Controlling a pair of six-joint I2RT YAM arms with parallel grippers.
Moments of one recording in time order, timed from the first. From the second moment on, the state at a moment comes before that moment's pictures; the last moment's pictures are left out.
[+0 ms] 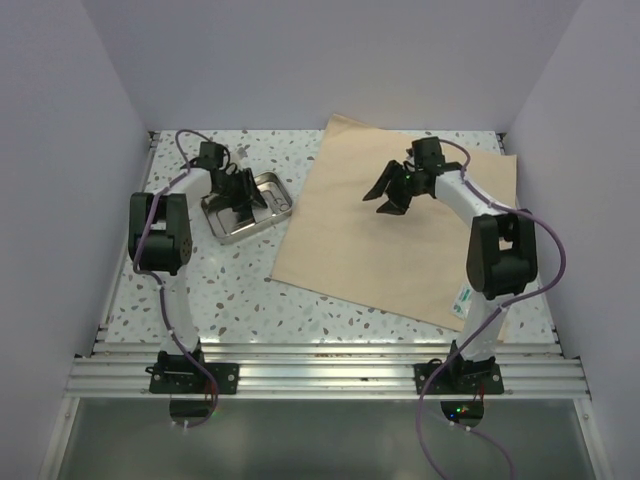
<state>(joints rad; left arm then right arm) -0.03 2.15 1.56 -0.47 0.56 -0.30 0.18 1.90 1.45 -0.52 -0.46 0.75</state>
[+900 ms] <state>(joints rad) -0.04 1.77 1.47 -0.59 0.26 -0.30 -0.05 2.17 1.67 -0.51 -0.32 0.68</state>
